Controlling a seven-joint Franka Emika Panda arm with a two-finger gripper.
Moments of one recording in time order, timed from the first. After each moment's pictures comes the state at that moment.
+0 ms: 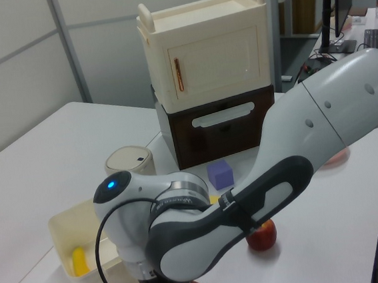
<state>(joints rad) 0.54 0.40 0.02 -1.69 -0.03 1.94 0.40</state>
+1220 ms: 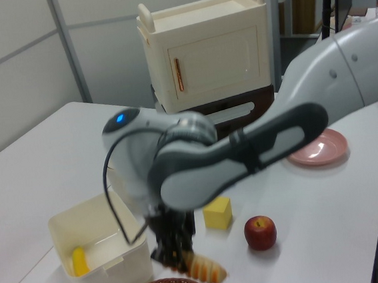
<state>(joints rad) 0.43 0.25 0.00 -1.68 -0.03 1.82 0.39</state>
